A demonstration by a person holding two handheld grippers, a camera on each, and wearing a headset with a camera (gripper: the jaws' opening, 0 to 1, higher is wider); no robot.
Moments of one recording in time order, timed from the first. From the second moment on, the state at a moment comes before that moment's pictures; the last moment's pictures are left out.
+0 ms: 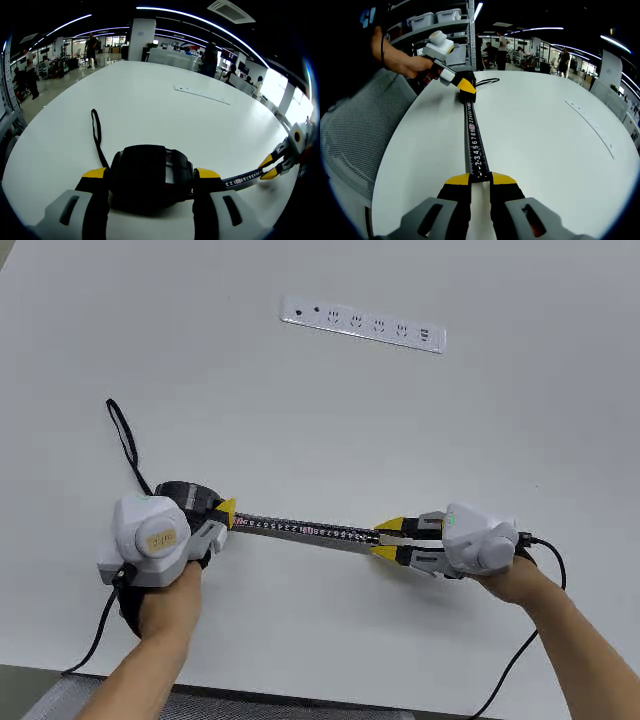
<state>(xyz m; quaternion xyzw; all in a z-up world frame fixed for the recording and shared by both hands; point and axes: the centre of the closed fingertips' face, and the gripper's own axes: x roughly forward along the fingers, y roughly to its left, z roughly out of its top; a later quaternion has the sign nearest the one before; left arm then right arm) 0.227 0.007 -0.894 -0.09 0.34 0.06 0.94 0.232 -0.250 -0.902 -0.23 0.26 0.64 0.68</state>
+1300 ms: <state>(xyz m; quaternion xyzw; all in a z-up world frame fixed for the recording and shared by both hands) 0.227 0.006 -0.894 -0.09 0.34 0.06 0.94 0.234 -0.233 -0.902 -0.23 0.26 0.65 0.68</state>
